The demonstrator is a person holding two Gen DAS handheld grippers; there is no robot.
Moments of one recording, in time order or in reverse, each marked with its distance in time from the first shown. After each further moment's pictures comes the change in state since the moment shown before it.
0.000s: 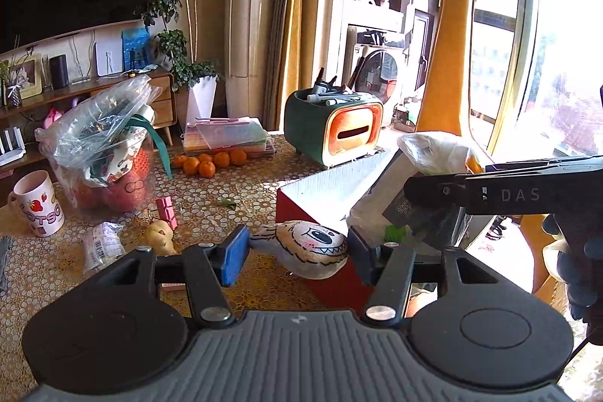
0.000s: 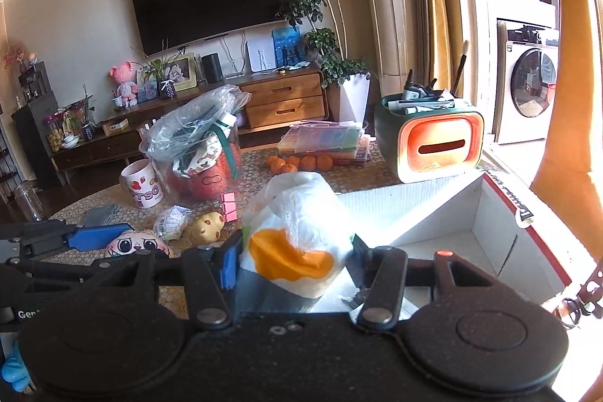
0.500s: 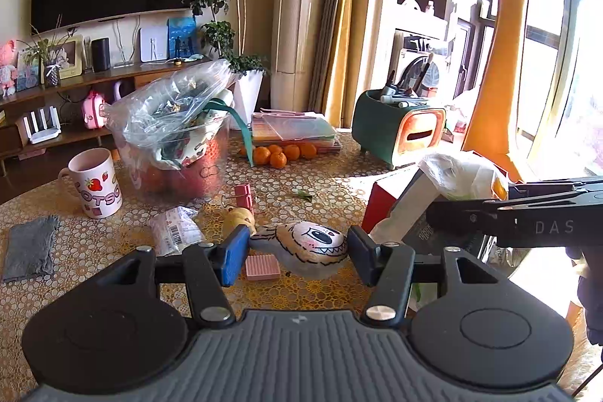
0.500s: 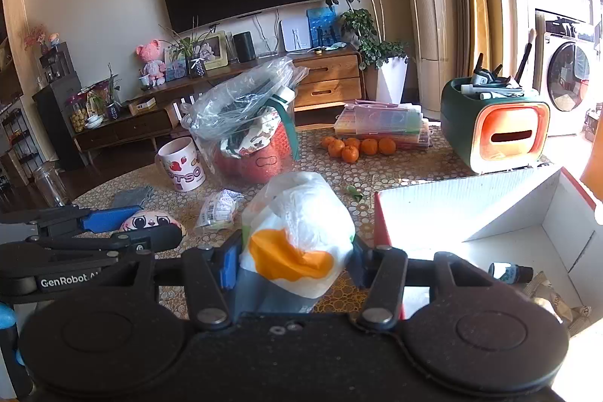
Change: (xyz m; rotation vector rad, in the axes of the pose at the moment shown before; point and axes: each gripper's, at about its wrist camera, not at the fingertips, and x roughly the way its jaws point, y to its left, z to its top) left arm -0.017 0.089 -0.012 -0.076 0.000 0.094; right arm 0.046 0.075 -0.001 -0.033 0.060 0.082
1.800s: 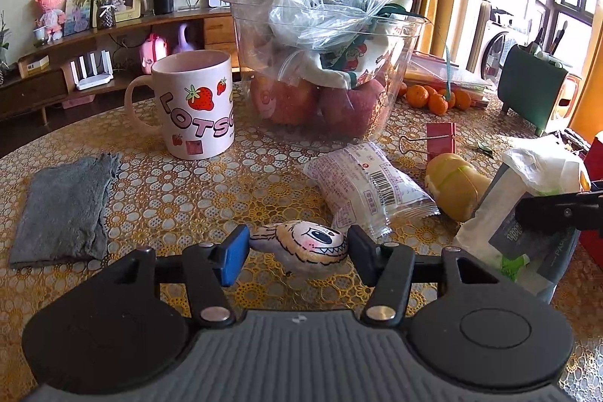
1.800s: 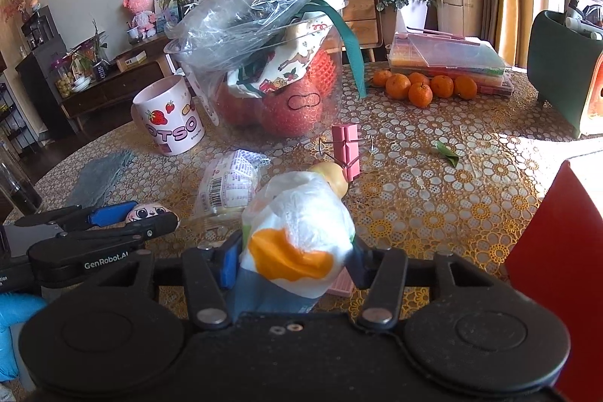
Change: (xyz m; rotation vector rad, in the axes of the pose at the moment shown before) left arm 0.123 0.191 -0.056 -0.090 0.116 0.165; right arm 0.183 0.065 -0.010 0.019 0.171 0.003
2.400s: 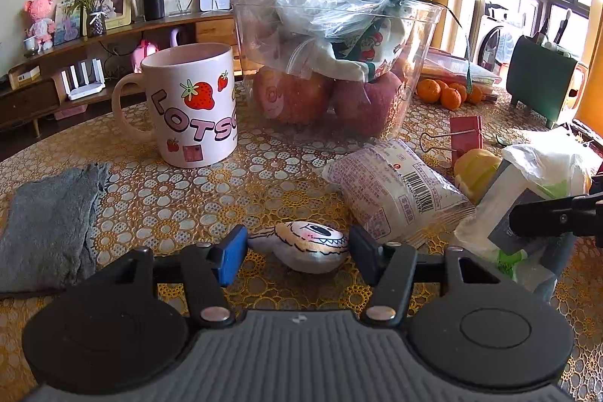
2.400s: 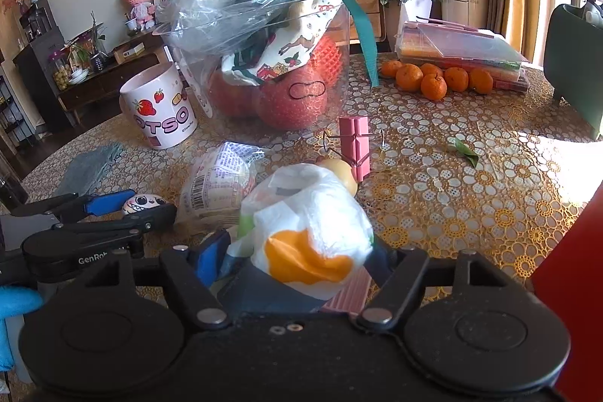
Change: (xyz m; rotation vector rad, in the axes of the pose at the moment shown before) left arm 0.039 0.018 0.001 0.042 -0.017 -0.013; right arm 0.039 0.001 0.002 -0.012 0.019 -0.006
